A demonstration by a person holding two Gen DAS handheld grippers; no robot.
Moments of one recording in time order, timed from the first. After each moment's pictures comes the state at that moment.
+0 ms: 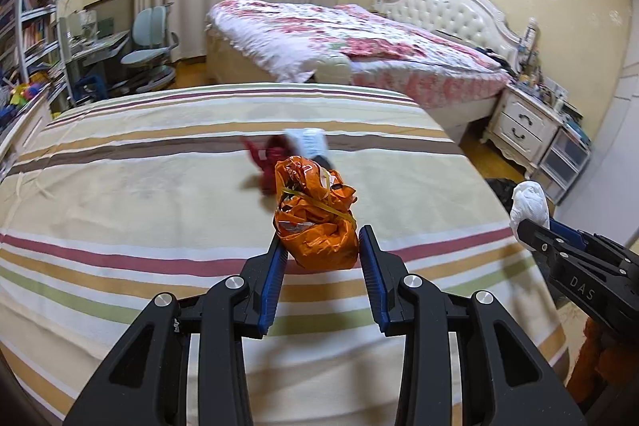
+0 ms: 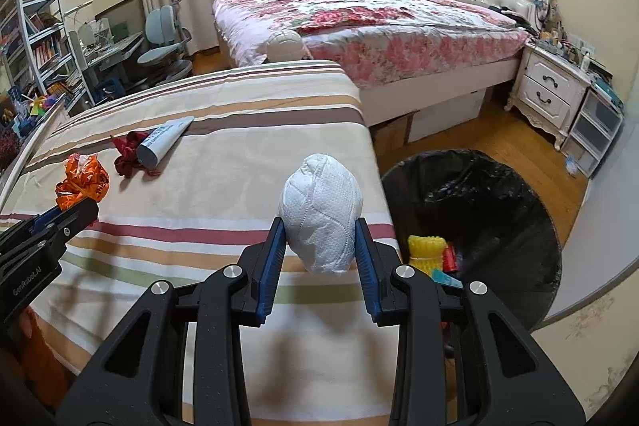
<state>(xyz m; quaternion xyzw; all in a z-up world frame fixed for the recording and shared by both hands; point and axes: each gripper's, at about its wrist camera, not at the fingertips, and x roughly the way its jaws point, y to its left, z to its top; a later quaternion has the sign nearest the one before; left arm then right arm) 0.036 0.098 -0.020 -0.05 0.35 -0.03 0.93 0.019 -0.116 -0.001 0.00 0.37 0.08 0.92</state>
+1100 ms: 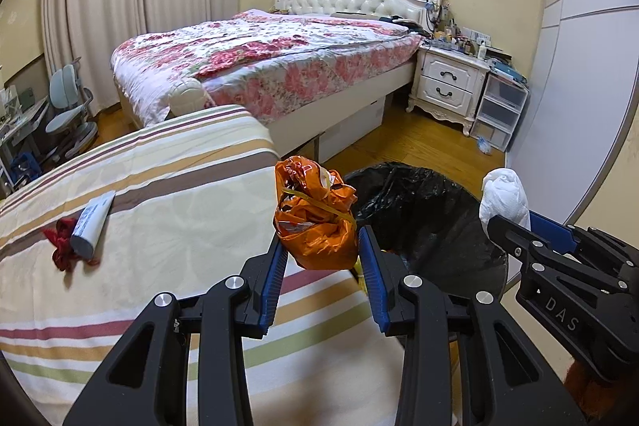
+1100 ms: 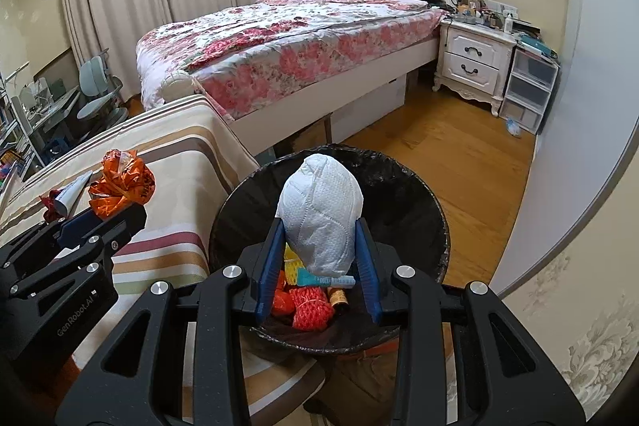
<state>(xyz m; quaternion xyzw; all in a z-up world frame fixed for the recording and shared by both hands) 0.080 -0.082 -0.022 0.05 0.34 -0.15 0.93 0.018 -0.244 -0.004 0.06 0.35 -0.03 0.93</state>
